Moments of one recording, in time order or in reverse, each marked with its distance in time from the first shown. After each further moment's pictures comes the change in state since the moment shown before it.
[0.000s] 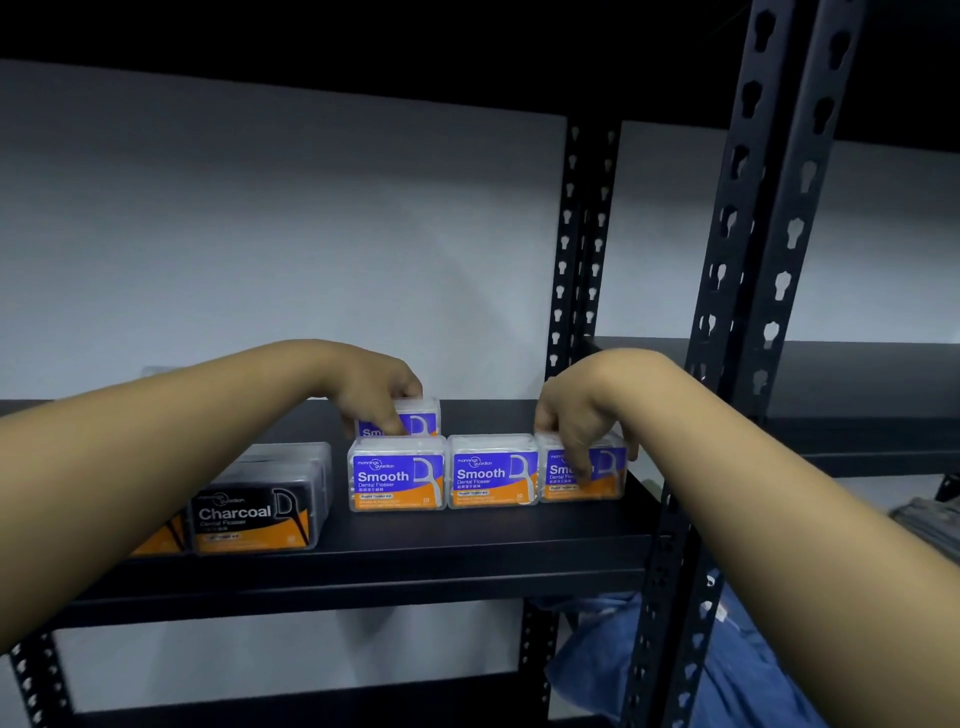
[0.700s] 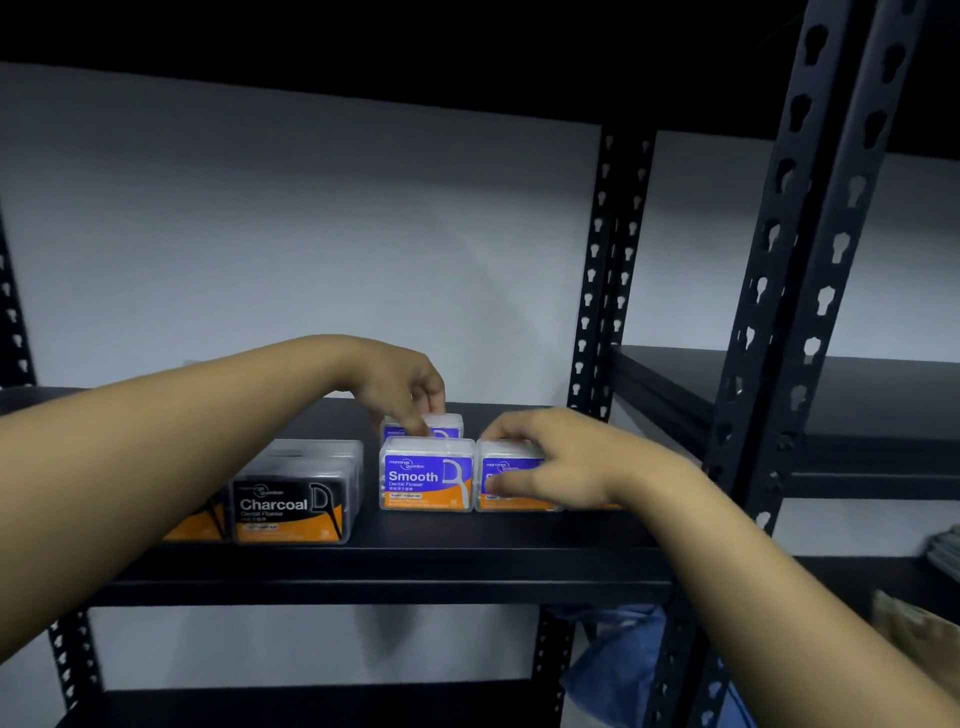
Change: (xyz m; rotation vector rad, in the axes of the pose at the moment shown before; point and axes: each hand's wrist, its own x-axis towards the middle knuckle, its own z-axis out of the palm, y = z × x) left_hand -0.006 -0.011 -0.006 -0.020 0.030 0.029; right_hand 0.005 -0.034 0.052 0.538 0.483 -0.369
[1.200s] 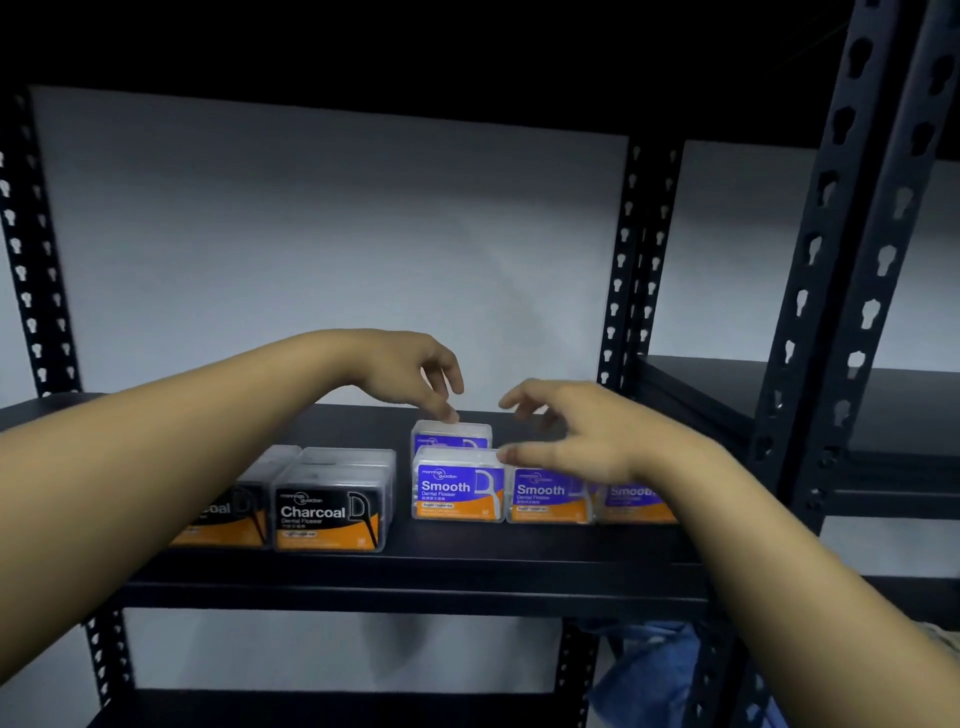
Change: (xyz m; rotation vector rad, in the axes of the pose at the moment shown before) left_hand -0.027 -0.009 -0.015 0.000 0.230 0.026; right_hand 0.013 -0.014 -0.020 0.020 0.083 -0.066
